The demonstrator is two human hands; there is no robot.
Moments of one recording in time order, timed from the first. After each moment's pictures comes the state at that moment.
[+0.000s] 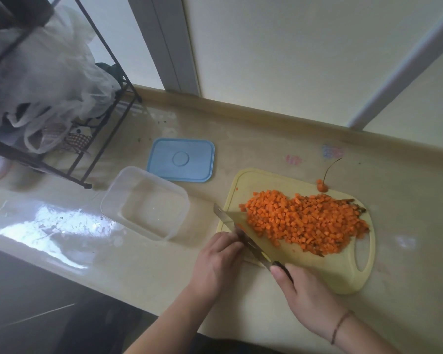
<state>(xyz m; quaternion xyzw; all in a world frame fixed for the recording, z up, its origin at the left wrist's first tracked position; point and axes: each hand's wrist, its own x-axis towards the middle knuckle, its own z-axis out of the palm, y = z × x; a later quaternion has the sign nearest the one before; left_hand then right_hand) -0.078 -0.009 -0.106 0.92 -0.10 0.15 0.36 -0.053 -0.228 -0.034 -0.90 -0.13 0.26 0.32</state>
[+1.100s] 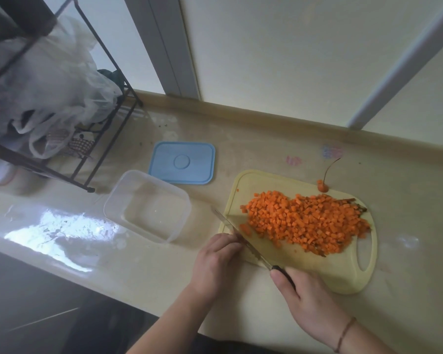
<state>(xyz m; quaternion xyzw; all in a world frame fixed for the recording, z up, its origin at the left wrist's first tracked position) -0.079 -0.003 -0.109 0.91 -0.09 0.14 0.37 -0.060 -0.226 -0.026 -0.89 -0.13 0.24 0.36</state>
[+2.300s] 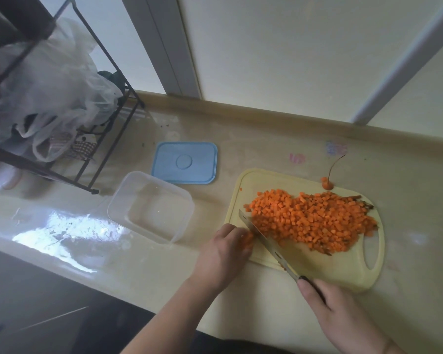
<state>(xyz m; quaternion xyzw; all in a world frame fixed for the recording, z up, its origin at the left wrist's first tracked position) -0.060 -0.008 -0.072 0.94 0.01 -0.03 0.35 -0.071 -0.256 -0.029 -0.89 -0.05 0.25 0.38</state>
